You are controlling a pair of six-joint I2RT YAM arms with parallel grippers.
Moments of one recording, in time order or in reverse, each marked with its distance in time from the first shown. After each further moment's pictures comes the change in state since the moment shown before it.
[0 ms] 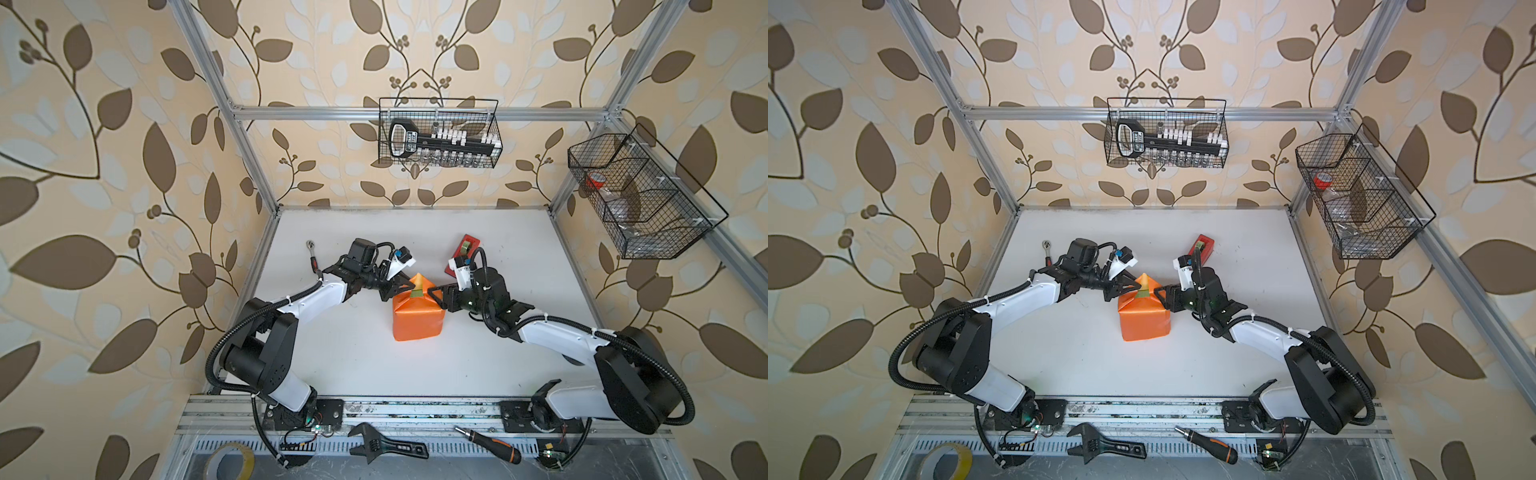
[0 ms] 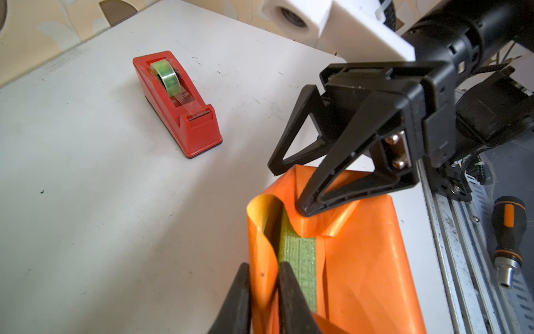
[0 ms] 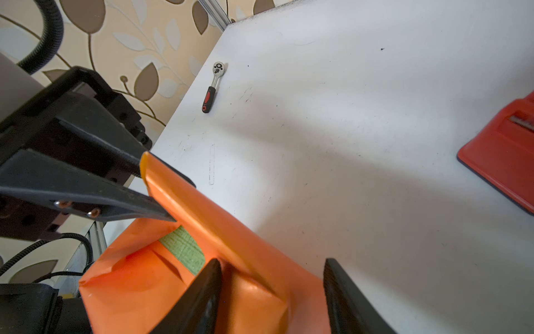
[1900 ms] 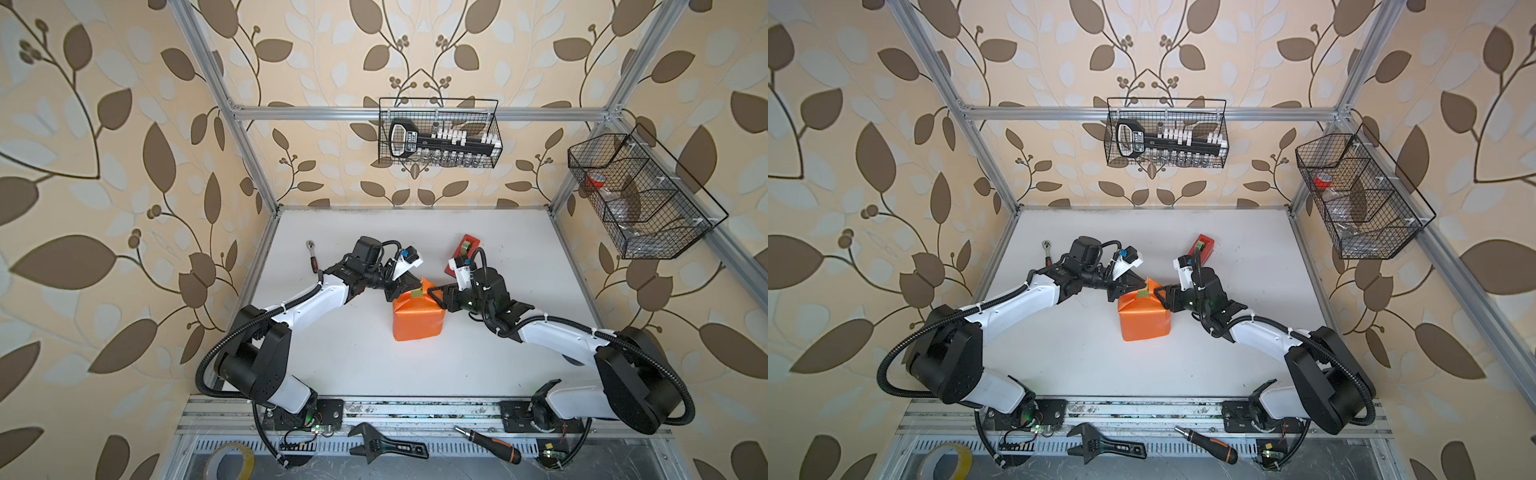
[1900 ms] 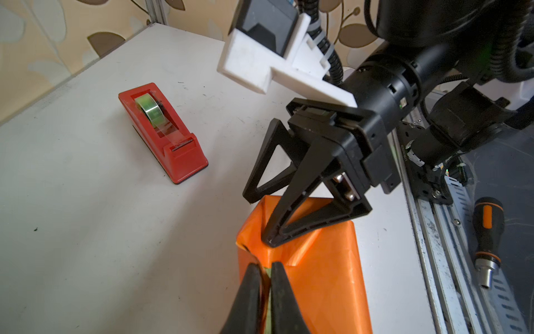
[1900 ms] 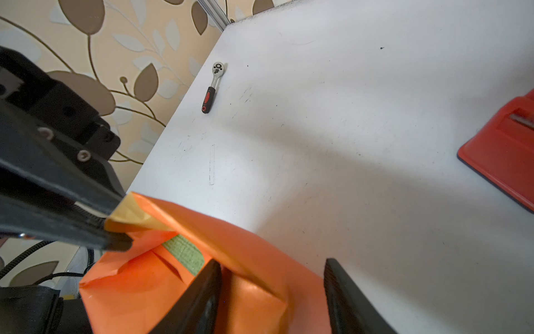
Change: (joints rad) left arm -0.060 -0.056 0.017 -0.017 -0.023 -0.015; right arm 0.003 -0.003 0.000 -0.005 0.002 0.006
